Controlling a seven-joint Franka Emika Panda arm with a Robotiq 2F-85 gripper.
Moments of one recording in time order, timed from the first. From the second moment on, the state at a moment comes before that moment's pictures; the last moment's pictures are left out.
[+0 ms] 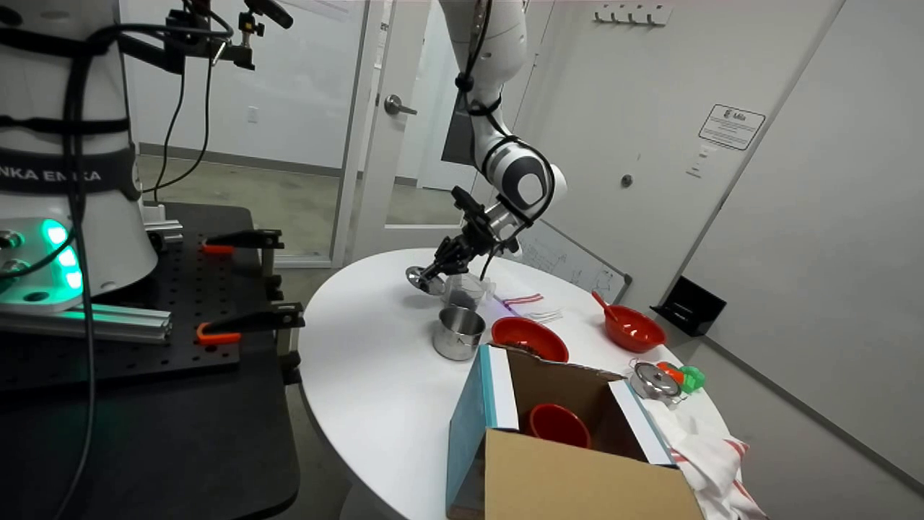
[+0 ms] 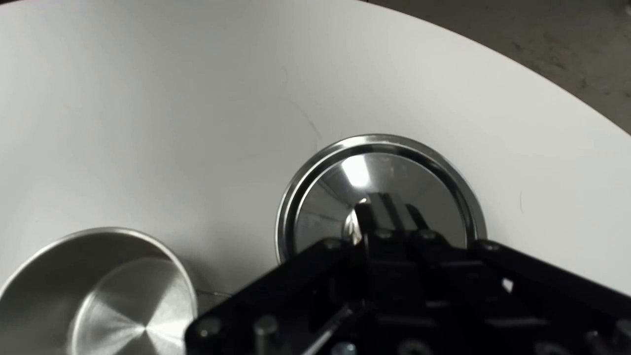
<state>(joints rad) 0.06 1.05 0.04 -1.41 0.15 1.79 0.19</state>
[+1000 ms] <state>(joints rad) 0.07 1.22 0.03 -1.21 0.09 1.65 0.15</state>
